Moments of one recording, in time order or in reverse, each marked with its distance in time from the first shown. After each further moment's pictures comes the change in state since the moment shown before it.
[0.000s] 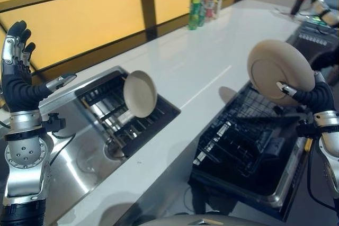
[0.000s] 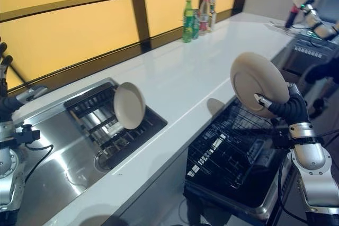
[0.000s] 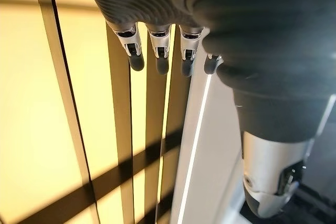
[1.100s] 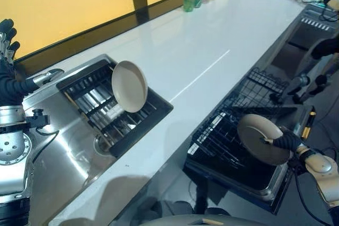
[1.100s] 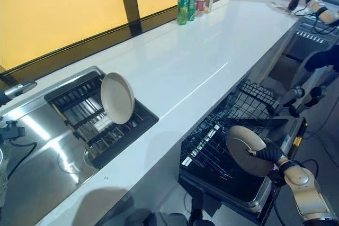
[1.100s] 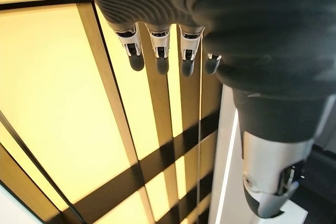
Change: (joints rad) left arm 0.007 0.080 0.068 0.043 0.004 0.078 -0.016; right arm -0.006 -0.038 0.240 0.405 -0.139 0.130 0.327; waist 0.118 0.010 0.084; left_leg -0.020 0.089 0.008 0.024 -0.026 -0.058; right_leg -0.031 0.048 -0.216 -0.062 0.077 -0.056
